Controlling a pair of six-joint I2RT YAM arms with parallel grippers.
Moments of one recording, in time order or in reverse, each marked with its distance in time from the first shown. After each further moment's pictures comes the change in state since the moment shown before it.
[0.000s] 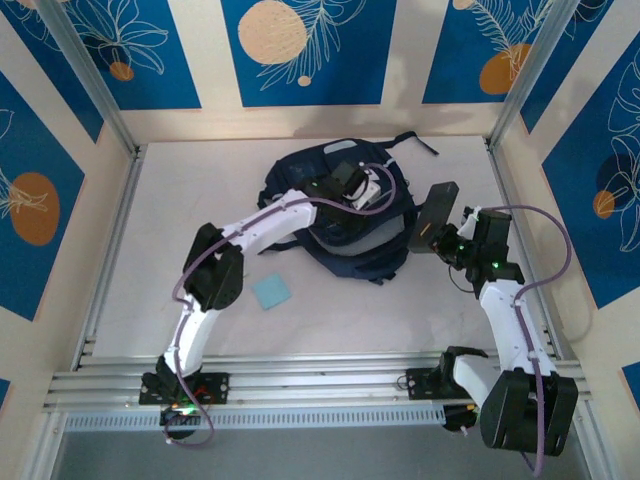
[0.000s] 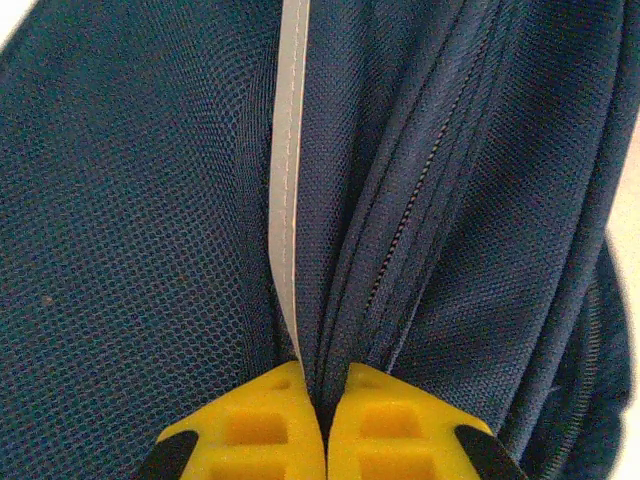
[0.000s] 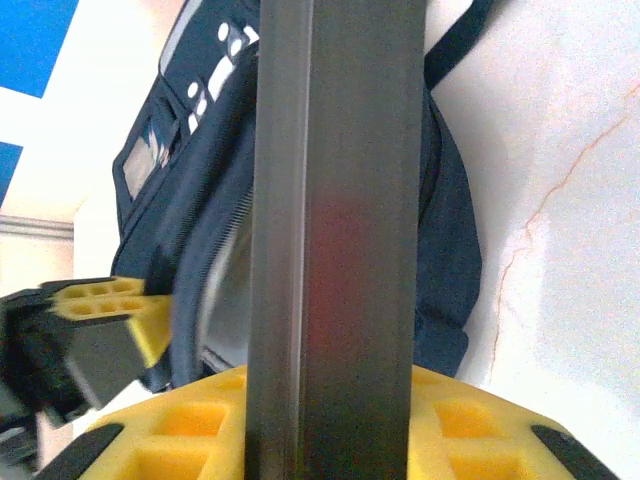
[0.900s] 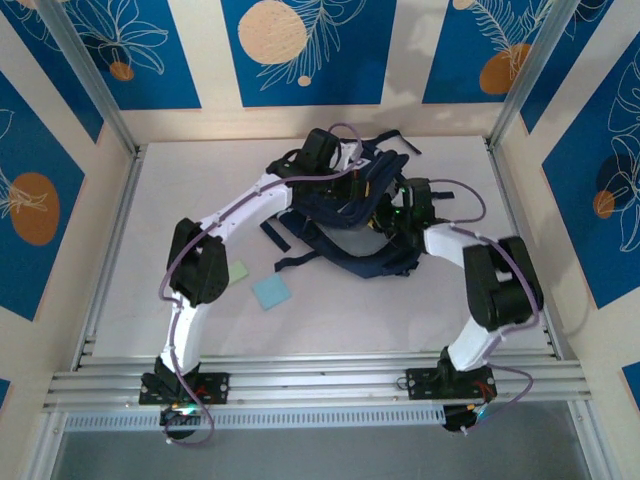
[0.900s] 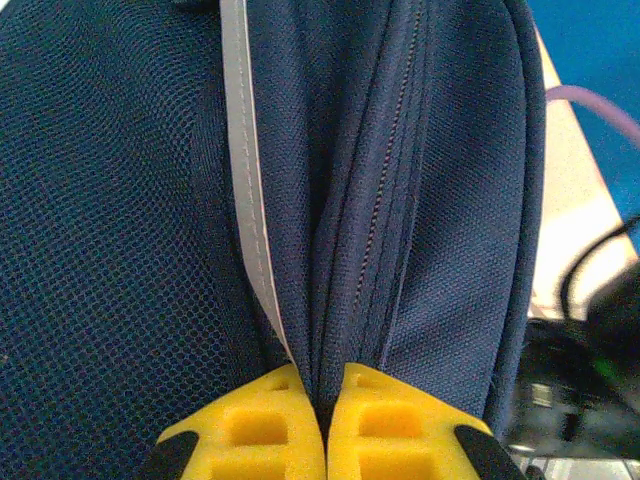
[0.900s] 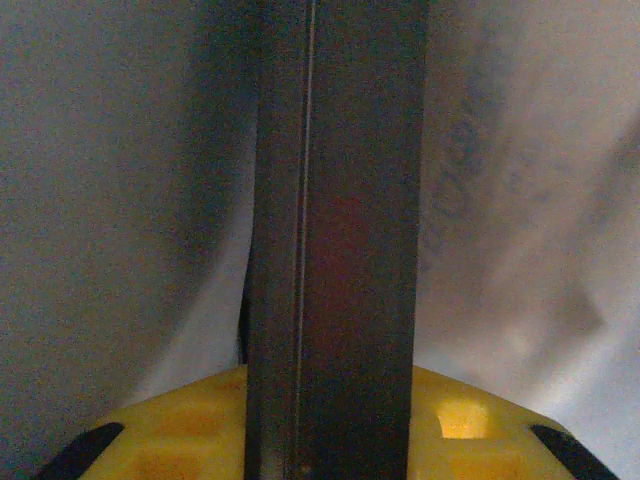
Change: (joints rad) left arm 0.117 -0.039 0.005 0.234 0.374 -0.422; right arm 0.380 0.761 0.251 0.618 -0.066 0.479
